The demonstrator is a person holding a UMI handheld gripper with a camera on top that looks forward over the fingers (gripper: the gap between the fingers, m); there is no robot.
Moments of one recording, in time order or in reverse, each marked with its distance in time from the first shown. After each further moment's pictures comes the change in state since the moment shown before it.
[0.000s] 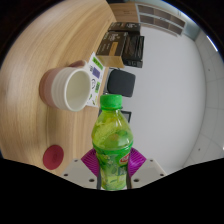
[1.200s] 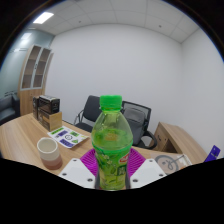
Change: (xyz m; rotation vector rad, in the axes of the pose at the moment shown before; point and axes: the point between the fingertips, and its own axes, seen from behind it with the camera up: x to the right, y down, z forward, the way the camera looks) arm -0.029 0.049 -0.005 0.252 -0.168 1.499
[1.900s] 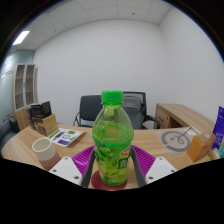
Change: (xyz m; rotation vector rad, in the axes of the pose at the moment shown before) arm 0.004 0.060 0.015 -0.034 0.015 0.261
